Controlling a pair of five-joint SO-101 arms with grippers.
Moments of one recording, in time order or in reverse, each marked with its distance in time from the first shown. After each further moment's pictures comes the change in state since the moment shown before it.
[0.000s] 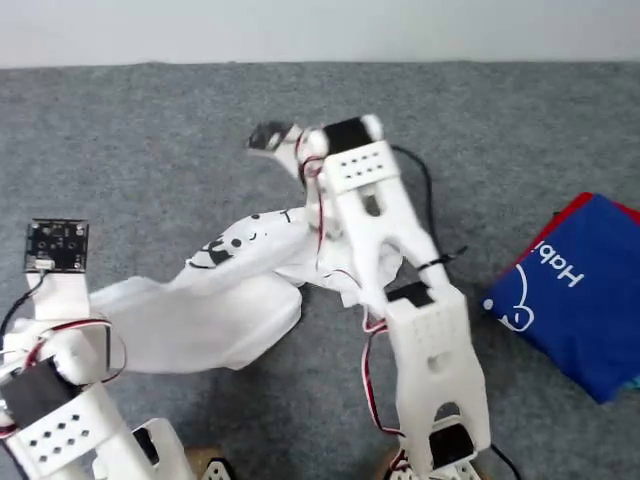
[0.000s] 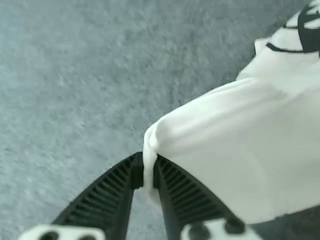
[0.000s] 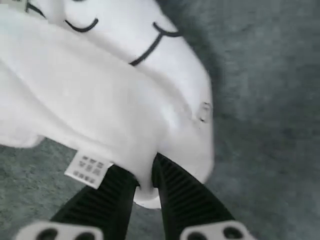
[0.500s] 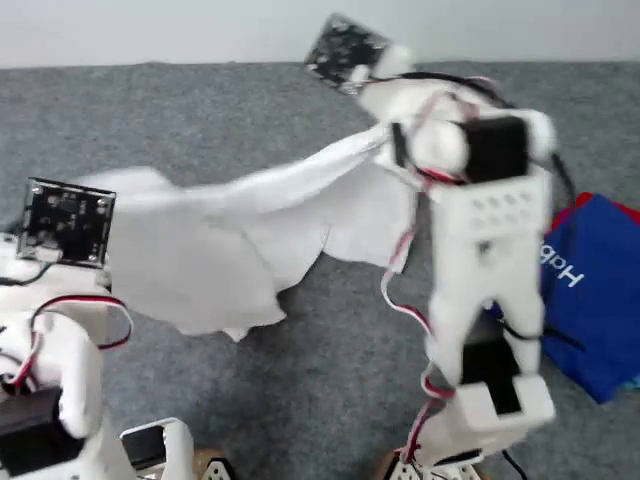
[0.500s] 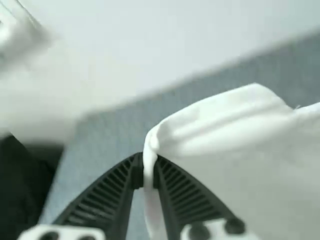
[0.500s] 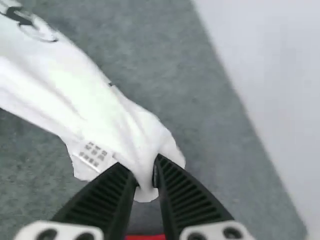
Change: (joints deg) left arm 17.1 0.0 -23.3 -16.5 0.0; right arm 11.4 -37.3 0.0 0.1 8.6
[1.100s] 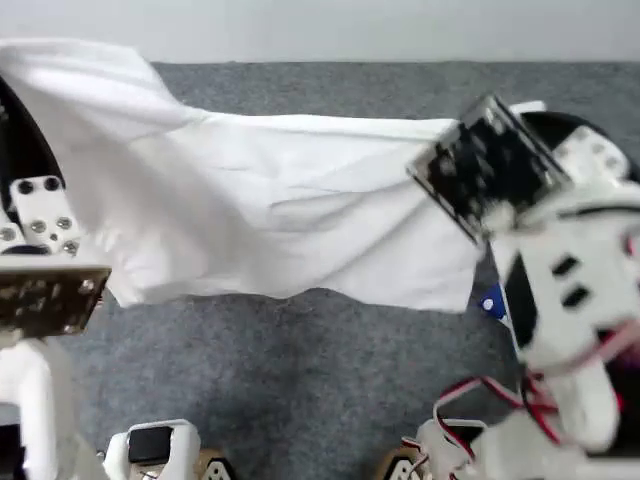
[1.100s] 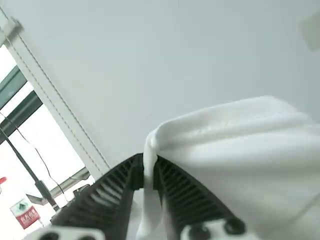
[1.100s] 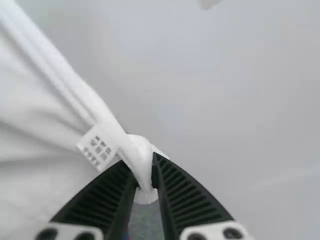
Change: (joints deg) left arm 9.6 12.0 -29.8 -16.4 -7.5; right arm 10.7 -28.7 -0.8 -1.7 2.1
